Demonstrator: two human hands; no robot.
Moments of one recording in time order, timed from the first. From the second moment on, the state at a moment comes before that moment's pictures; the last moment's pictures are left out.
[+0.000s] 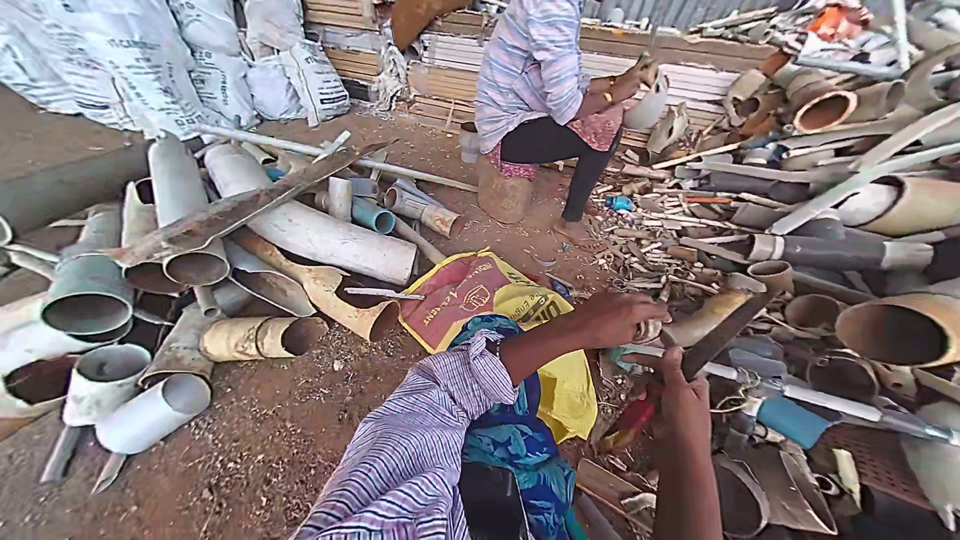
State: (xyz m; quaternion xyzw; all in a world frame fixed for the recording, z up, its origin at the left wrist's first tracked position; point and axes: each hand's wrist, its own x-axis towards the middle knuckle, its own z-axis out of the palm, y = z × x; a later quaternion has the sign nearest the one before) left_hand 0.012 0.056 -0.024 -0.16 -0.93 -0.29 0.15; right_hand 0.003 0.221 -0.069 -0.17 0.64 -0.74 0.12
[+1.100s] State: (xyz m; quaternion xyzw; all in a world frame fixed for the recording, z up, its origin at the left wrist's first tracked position) left_hand 0.005 0.102 0.016 -0.18 -0.89 -0.39 0.17; right_hand -0.010 0.272 -0.062 -0.10 0.65 -0.75 0.00
